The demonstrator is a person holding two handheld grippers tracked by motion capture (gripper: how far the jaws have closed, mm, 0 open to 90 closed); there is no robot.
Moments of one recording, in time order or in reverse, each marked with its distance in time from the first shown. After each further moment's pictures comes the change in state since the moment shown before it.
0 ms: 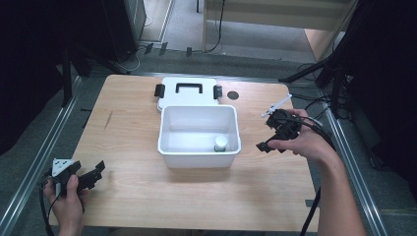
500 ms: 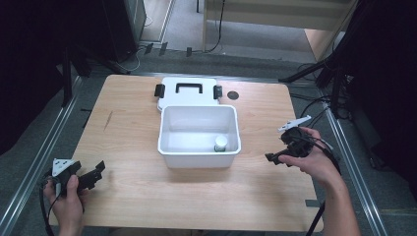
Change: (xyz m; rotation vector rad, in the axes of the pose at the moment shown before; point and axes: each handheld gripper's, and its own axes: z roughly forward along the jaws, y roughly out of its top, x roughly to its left) left arm 0.000 0.000 0.000 0.004 0.000 -0.001; right arm -0.013 -0.066 0.031 -0.126 -0.017 0.138
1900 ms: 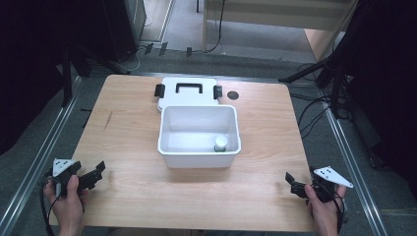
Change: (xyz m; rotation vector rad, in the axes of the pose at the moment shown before) left arm -0.001 0.000 0.000 -0.003 0.004 0.005; right arm 0.001 -0.160 0.029 -0.538 -0.217 0.354
